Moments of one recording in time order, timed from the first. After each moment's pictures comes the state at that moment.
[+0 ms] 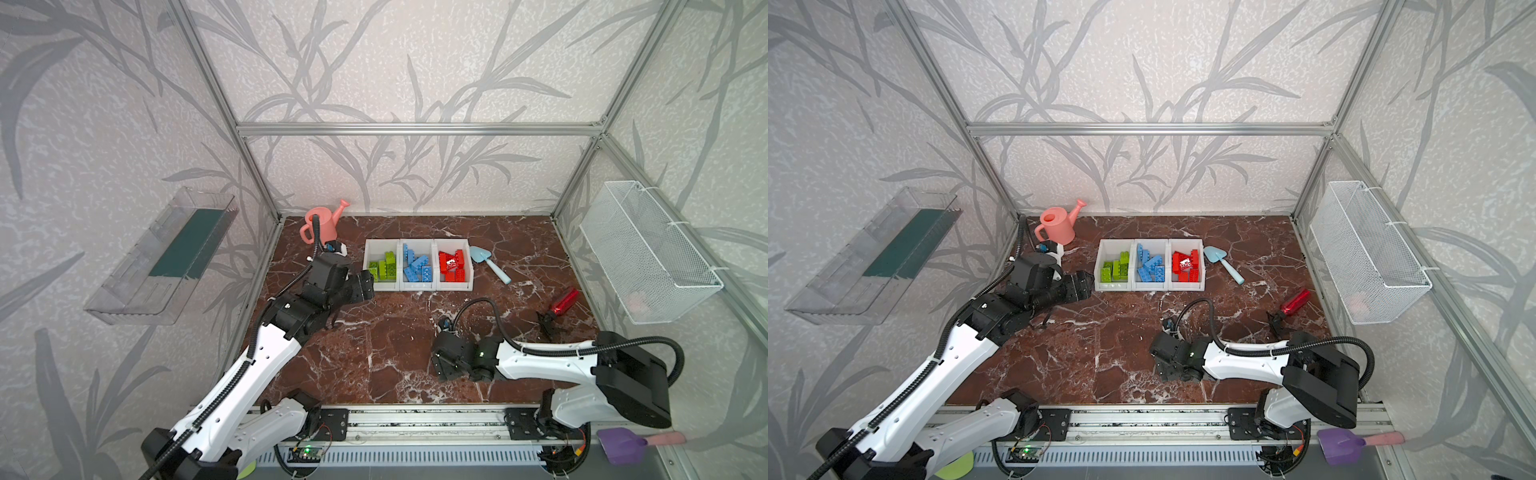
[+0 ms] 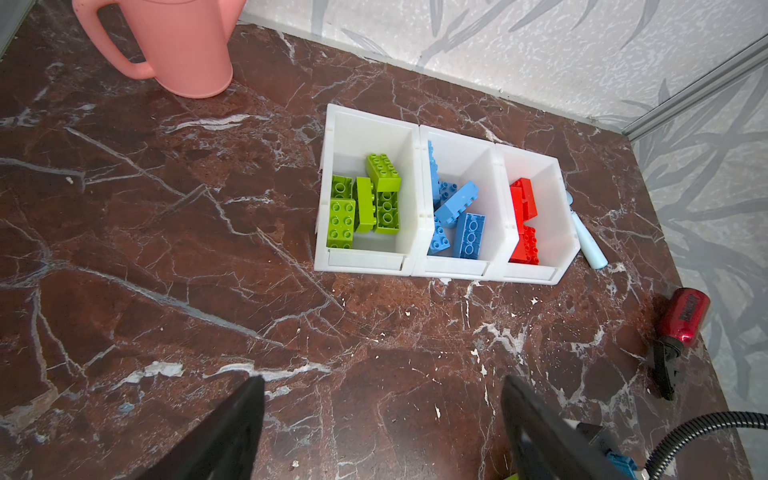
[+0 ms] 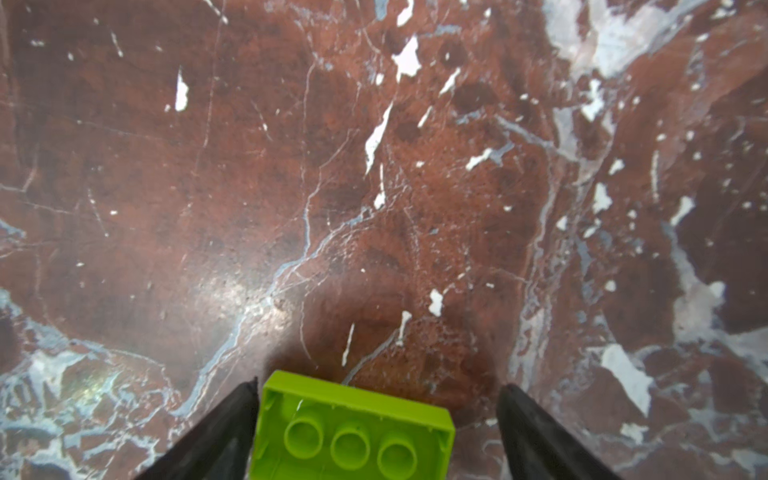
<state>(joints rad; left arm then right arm) -0.48 0.99 1.04 -0.74 -0.14 -0.55 1.13 1.44 0.66 -0.44 0.24 0.74</state>
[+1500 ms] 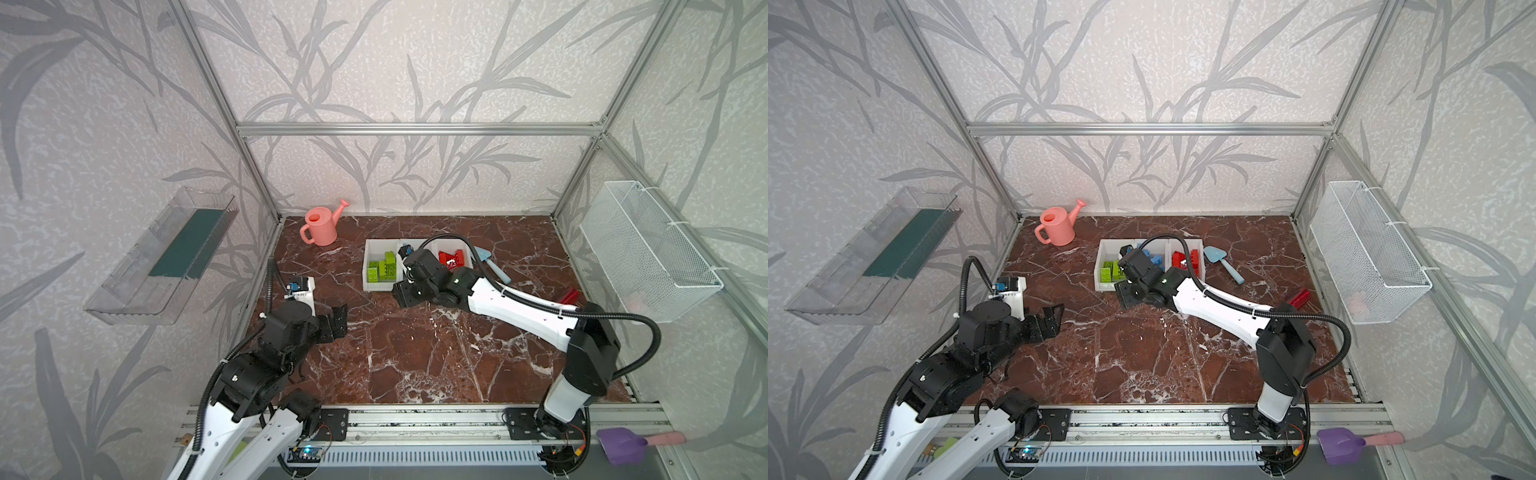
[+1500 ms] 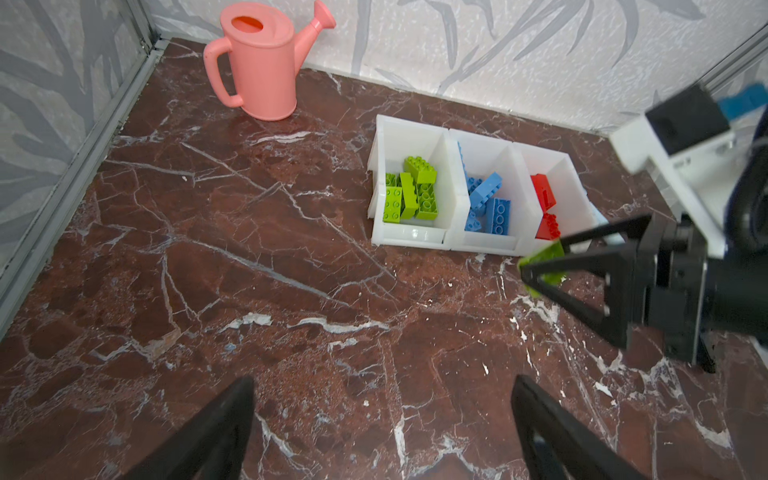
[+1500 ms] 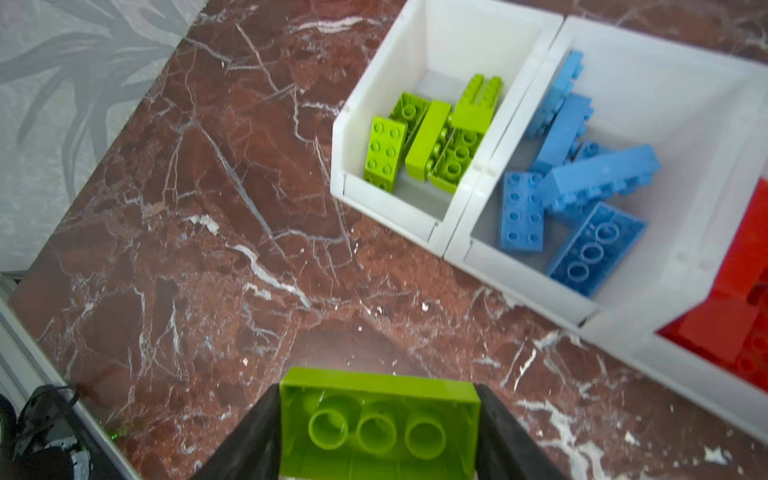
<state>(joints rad) -0.48 0.53 0.87 -0.93 -0.23 -0.45 0.88 1.78 1.50 -0.54 0.05 0.39</state>
